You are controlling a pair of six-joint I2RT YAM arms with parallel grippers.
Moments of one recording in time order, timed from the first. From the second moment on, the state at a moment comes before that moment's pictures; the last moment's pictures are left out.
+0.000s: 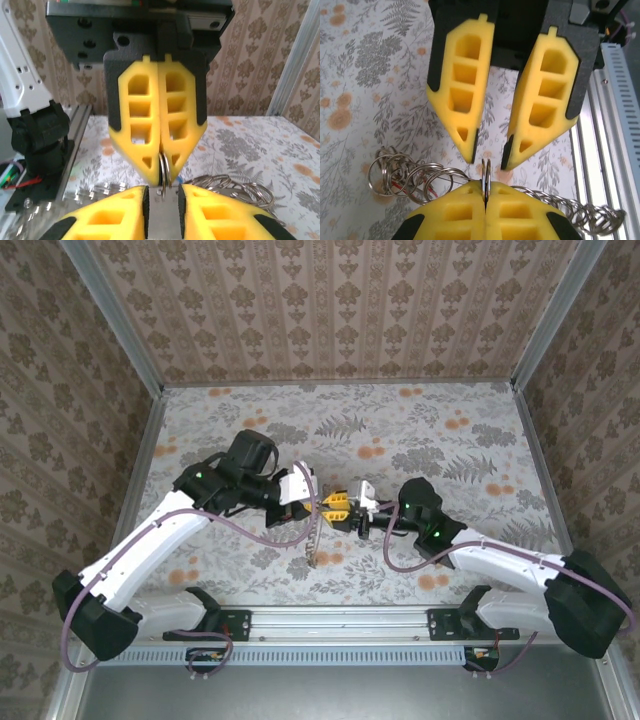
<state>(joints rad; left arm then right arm) -0.72 1.18 1.19 -0.91 0.58 0.69 0.74 1.15 0.54 0.54 -0.58 -0.19</state>
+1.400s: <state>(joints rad) -0.79 1.36 1.40 -1.18 0.42 0.80 0.77 1.24 0.59 0.52 -0.58 -0.10</state>
